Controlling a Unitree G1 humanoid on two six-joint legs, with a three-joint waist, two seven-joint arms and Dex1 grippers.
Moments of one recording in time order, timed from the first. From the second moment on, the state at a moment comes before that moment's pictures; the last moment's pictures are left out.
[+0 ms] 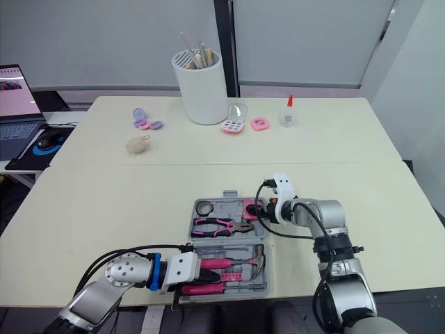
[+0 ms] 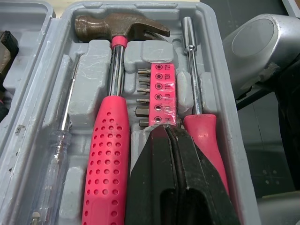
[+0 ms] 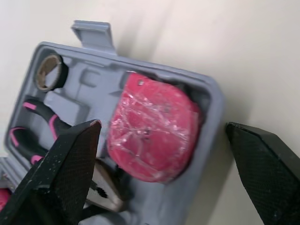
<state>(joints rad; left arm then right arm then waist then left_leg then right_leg) 0.01 0.71 -0.34 -0.14 -0.04 -0.02 -1.10 -0.63 -0.14 -0.02 0.24 0.34 1.17 0.45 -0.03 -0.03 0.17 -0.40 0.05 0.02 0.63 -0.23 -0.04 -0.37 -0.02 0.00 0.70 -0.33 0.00</state>
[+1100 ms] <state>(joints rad) 0.00 0.76 -0.36 -0.11 -0.04 -0.07 -1.14 -0.70 -0.33 0.32 0.23 0.35 0.82 1.05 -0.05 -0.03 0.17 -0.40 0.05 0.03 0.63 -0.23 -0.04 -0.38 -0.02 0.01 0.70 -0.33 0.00</state>
